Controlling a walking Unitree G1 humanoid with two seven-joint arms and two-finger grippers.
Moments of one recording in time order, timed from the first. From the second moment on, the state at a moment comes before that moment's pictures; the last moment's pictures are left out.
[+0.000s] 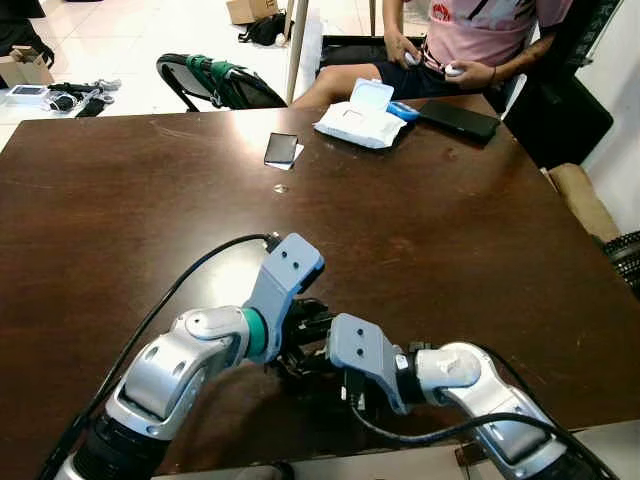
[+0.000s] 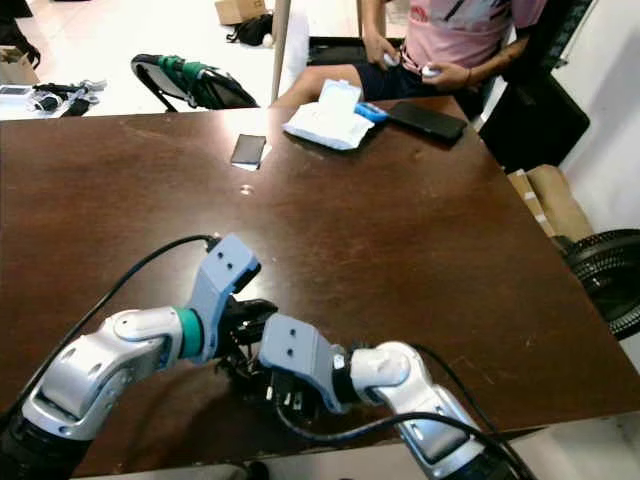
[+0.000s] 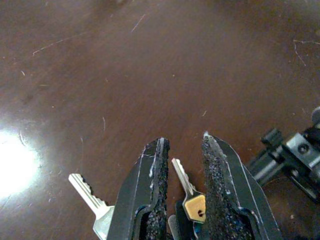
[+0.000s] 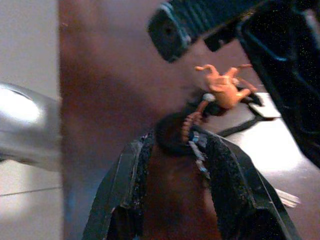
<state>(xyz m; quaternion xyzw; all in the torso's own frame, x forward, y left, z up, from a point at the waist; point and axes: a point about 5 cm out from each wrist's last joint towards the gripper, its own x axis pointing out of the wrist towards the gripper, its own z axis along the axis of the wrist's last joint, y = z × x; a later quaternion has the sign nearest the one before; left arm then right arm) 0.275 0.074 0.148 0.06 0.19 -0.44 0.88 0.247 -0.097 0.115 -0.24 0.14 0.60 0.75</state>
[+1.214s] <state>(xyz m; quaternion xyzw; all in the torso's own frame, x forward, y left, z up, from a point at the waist) 0.273 0.075 0.144 0.05 0.20 -0.43 0.88 0.236 -0.099 0.097 -0.22 0.14 0.56 0.78</state>
